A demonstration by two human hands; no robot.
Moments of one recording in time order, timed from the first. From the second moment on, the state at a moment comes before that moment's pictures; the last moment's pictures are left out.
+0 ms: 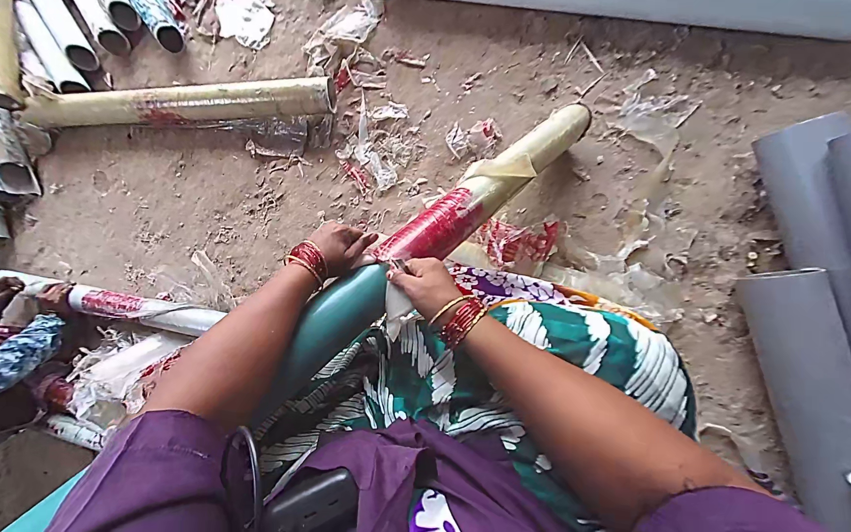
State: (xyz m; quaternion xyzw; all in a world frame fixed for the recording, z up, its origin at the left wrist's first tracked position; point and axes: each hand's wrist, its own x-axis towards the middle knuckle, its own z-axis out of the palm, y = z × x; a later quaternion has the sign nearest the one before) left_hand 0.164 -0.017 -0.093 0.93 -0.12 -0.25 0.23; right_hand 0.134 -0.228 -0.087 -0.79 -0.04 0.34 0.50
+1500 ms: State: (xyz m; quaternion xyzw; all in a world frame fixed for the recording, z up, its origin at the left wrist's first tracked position) left_hand 0.197 -0.049 -0.098 0.94 0.00 -0.27 0.21; right_hand 0.129 -0.227 -0.072 -0.87 -0.11 0.32 0.37
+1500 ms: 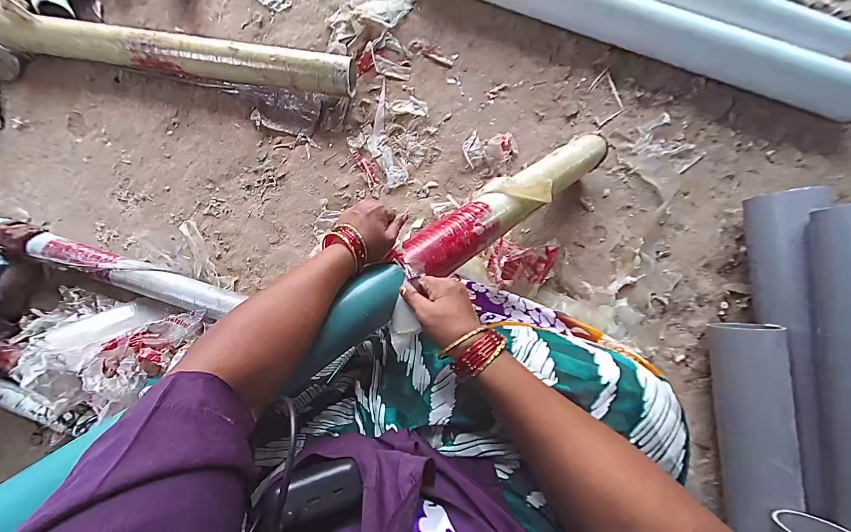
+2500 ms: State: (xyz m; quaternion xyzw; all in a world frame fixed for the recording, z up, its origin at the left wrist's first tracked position) left_hand 0.188 -0.065 -0.090 0.92 0.09 -0.25 0.28; right_hand 0.197 -0.282 -0.121 -0.77 -0.61 -0.07 0.18
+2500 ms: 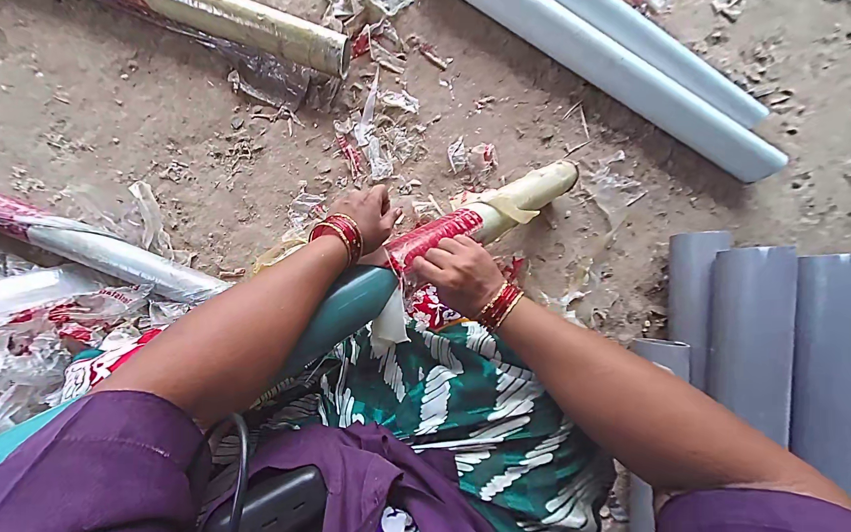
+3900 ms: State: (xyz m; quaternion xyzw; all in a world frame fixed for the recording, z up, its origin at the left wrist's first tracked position) left_hand 0.190 -0.073 -0.084 0.93 0.07 -0.27 0.24; right_hand 0.218 -0.278 -0.121 -0.73 -0.65 -0.01 0.19
